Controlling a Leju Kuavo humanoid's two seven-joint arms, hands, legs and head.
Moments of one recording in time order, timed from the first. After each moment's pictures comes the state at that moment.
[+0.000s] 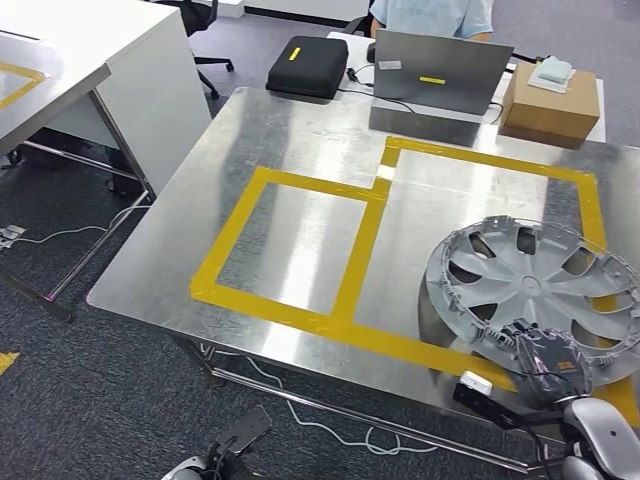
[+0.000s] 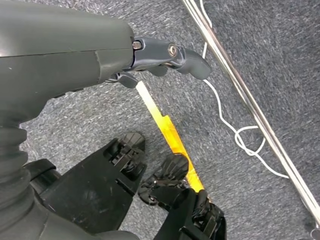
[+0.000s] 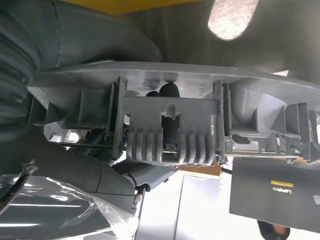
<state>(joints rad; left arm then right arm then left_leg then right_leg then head) -0.21 -0.18 0.00 -0.25 -0.61 -0.14 -0.27 0.12 -0.50 0.18 -1.70 1.11 -0.12 0.07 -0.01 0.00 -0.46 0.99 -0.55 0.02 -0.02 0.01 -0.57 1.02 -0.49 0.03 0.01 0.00</state>
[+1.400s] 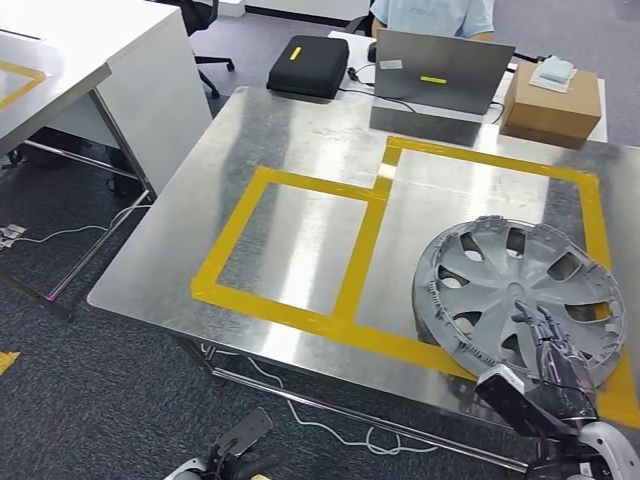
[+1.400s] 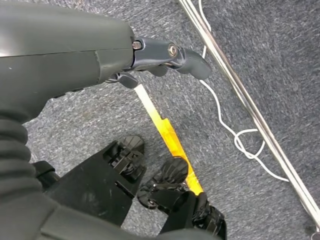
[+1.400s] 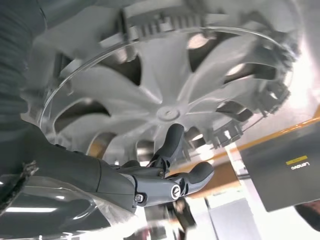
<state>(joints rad) -0.20 -0.18 -0.01 -0.25 -0.60 -0.10 -0.29 0.23 -0.37 0.07 -1.79 0.70 -0.22 0.01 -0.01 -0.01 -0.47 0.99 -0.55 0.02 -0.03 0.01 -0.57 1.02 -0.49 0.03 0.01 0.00</state>
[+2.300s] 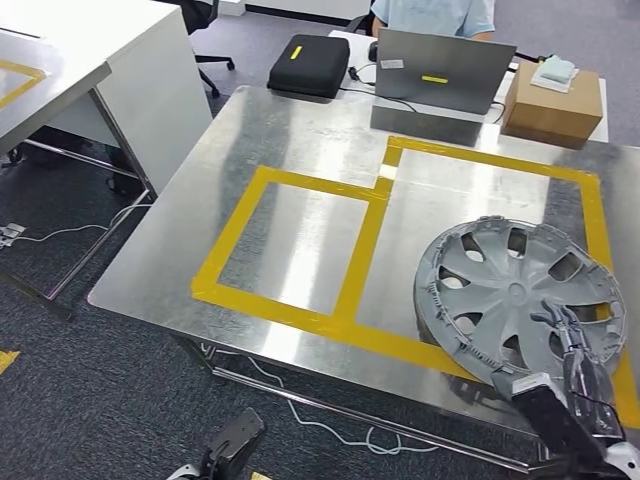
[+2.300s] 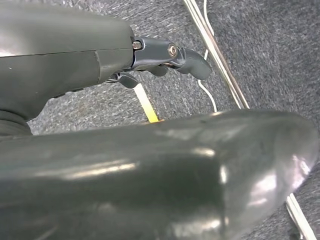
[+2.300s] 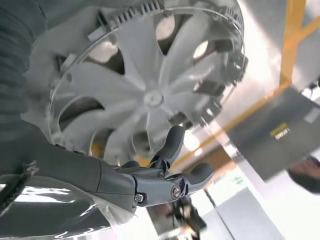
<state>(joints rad) -0.18 -0.17 0.02 -0.25 -0.57 -0.08 -0.33 0.34 -0.25 -0.05 -1.95 0.64 -0.20 -0.06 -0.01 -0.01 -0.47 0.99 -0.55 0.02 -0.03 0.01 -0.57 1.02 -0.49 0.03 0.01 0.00</state>
